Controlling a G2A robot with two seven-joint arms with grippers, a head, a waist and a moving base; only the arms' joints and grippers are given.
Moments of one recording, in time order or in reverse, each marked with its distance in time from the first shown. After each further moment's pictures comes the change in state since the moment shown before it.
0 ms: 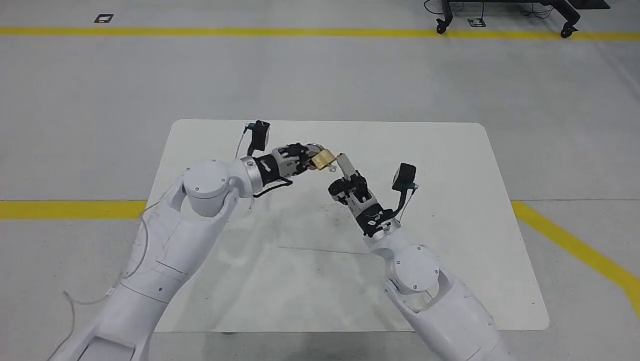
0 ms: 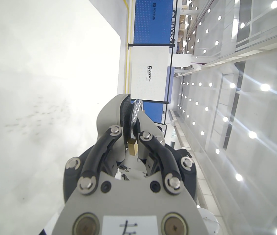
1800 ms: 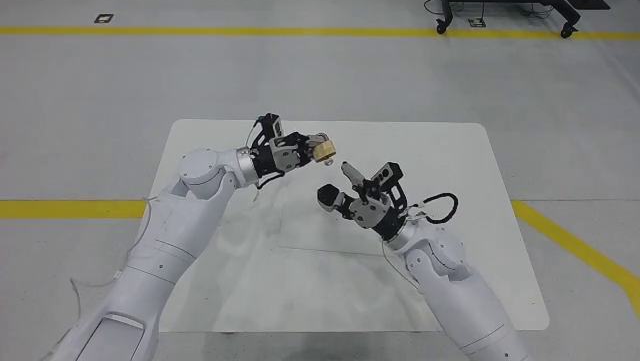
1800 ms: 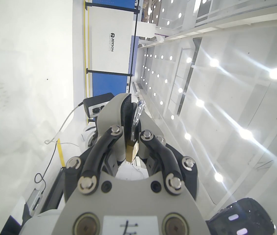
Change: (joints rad) left arm -0.081 -0.049 -0.011 0.178 -0.222 -0.151 -0.261; right arm 0.021 0.003 0.156 0.143 0.661 -0.007 0.794
